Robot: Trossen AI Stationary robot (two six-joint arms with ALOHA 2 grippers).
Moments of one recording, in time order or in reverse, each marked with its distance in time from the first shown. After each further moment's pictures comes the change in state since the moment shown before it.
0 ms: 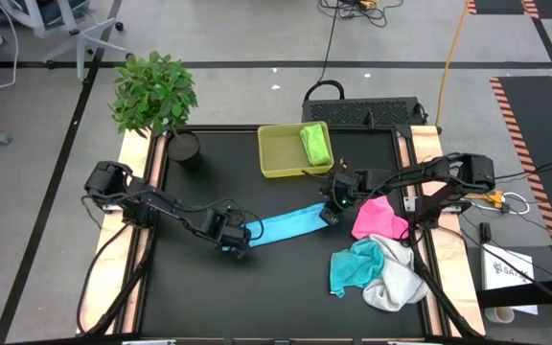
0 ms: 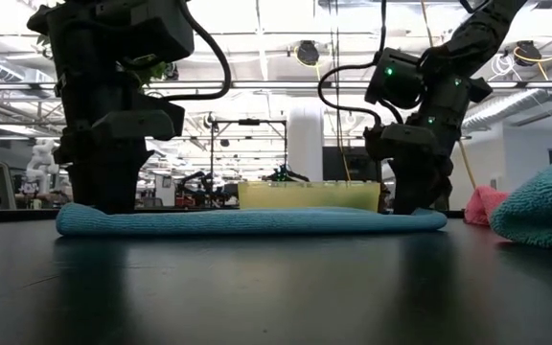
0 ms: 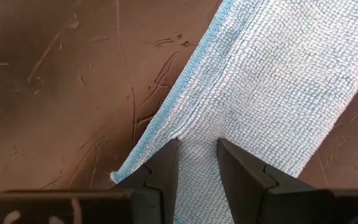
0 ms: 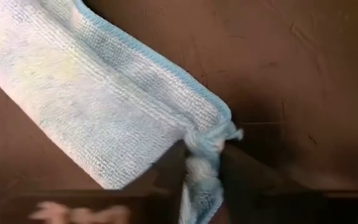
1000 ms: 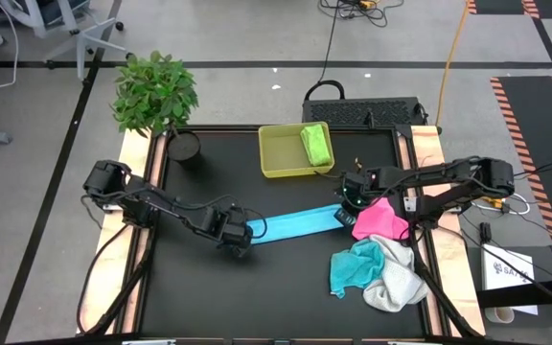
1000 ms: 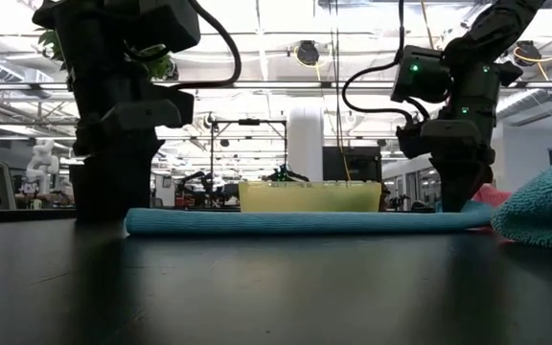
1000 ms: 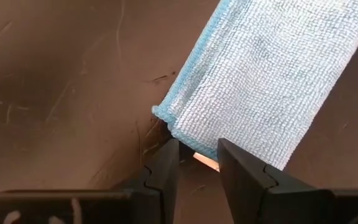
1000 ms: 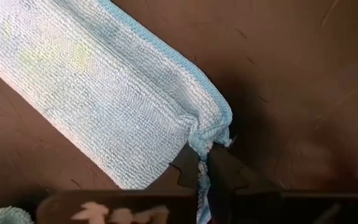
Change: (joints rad) left arm 0.008 -0.013 0.024 0.001 -0.058 0.103; right arm -0.044 -0.204 -0.003 -0.263 0.033 0.008
